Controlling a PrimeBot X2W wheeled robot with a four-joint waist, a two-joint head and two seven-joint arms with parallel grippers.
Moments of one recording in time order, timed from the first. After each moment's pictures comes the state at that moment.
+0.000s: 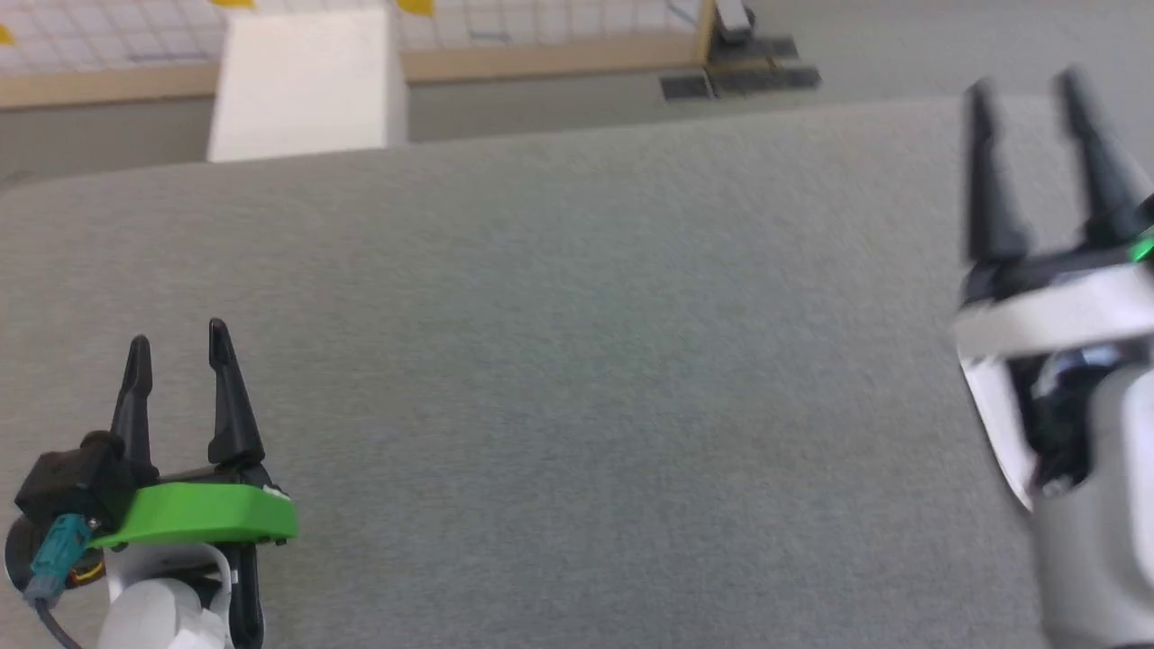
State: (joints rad) left arm -0.08 0.17 0.09 -0.02 -0.30 0.04 -0.23; right arm -0.44 -0.15 -0.03 0.04 0.22 0.13 -0.10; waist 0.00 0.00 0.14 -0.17
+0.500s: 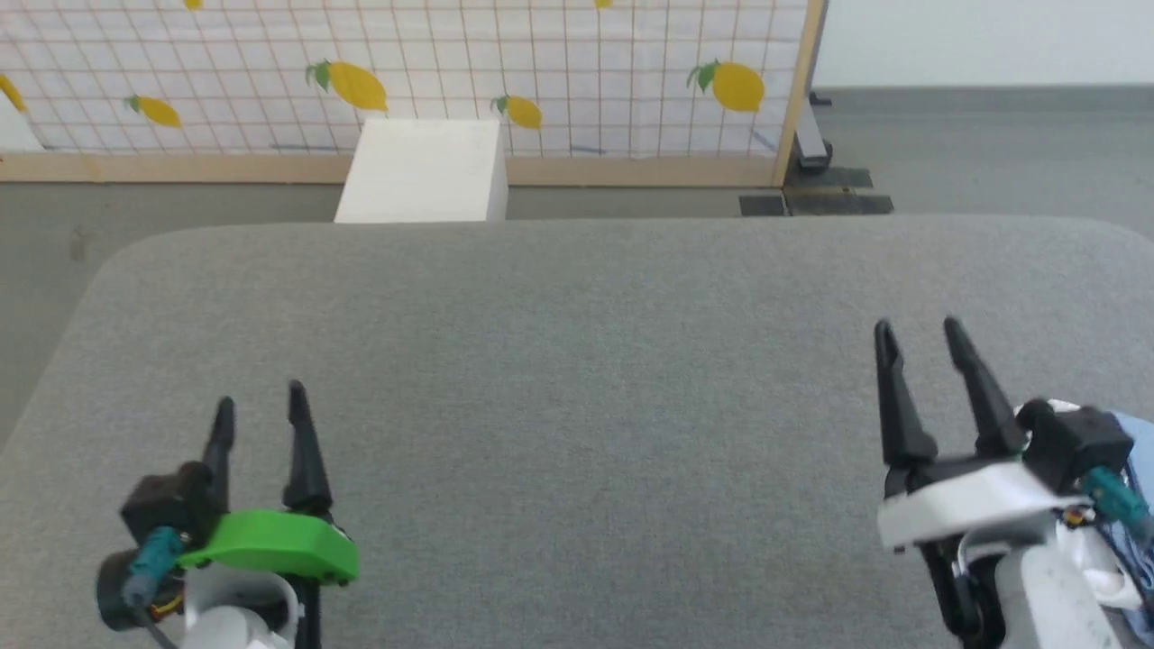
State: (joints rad) left arm -0.06 0.12 0.02 0.12 -0.30 0.06 -0.22; right arm -0.14 -0.05 -0.01 0.16 0.22 0.13 -0.23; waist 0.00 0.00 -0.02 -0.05
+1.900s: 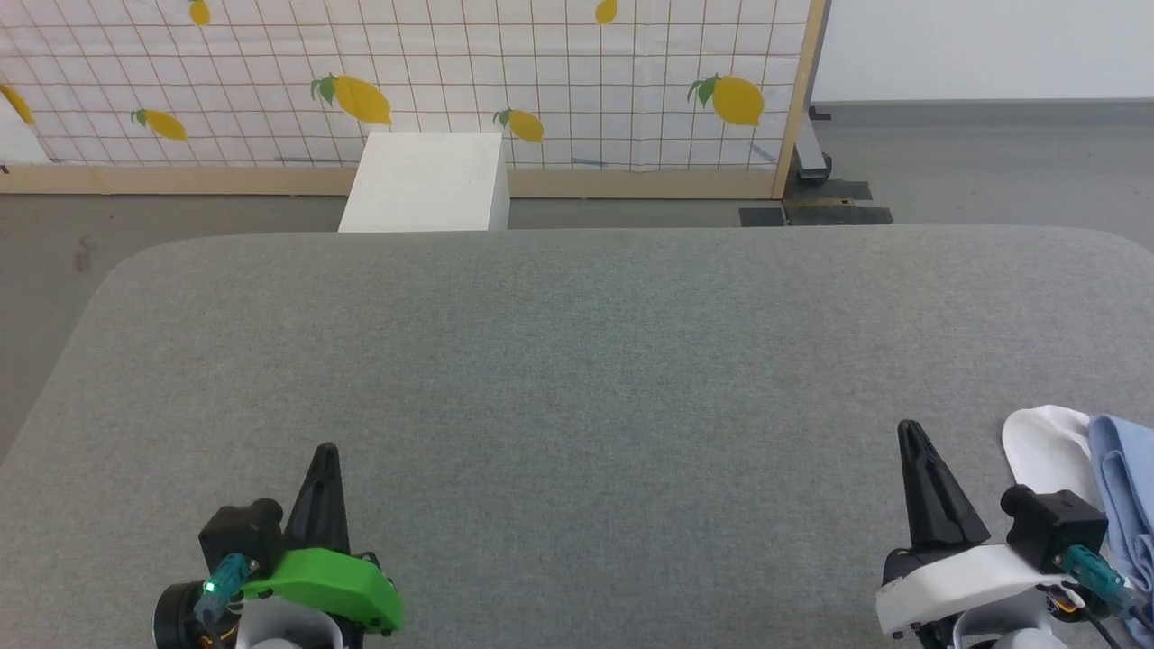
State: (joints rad) left arm -0.04 0.10 -0.05 0.25 -0.26 0.03 -0.23; right arm 0.00 -0.05 -0.01 0.21 0.23 0.13 -0.24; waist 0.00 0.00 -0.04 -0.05
